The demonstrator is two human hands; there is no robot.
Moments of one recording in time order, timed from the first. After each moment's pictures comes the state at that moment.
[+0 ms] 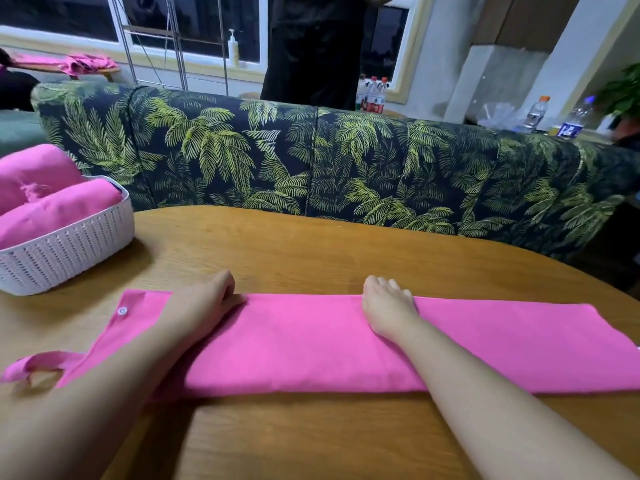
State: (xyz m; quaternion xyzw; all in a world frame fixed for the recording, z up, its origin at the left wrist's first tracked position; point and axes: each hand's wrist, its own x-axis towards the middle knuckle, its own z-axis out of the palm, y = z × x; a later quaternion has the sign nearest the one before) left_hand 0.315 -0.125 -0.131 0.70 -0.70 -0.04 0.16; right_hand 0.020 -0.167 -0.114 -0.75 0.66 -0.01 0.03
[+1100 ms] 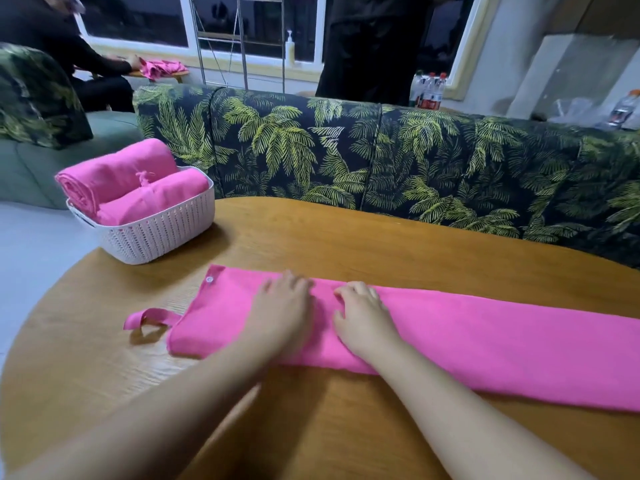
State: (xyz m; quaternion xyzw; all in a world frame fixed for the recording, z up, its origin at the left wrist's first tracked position) left_hand 0.278 -0.061 -0.112 0.70 -0.70 -0.02 0.14; right_hand 0.134 -0.105 -0.123 -0.82 0.55 -0.10 0.13
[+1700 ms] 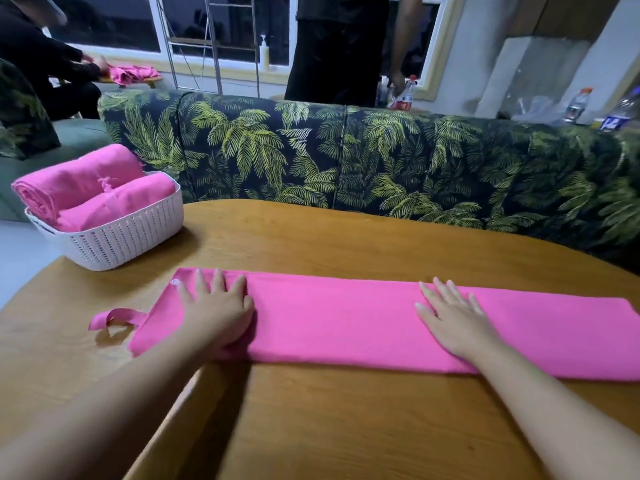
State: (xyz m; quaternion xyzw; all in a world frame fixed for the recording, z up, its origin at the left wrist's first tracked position) left_hand 0.307 -0.067 -0.120 0.81 -0.58 -0.07 -0.03; right_hand -0.050 -0.122 -0.122 -0.75 0.66 0.04 0.06
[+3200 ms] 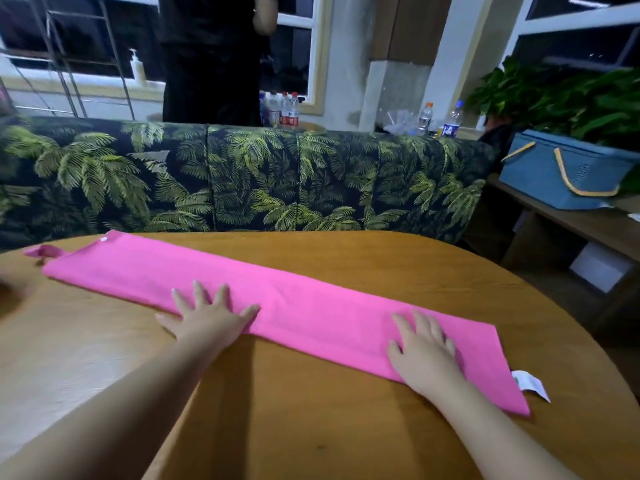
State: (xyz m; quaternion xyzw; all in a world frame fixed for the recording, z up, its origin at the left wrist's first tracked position) left_hand 0.129 -0.145 -0.126 0.79 -0.60 -0.14 0.03; right_hand -0.175 -0.050 -0.111 -0.61 0.79 0.00 0.08
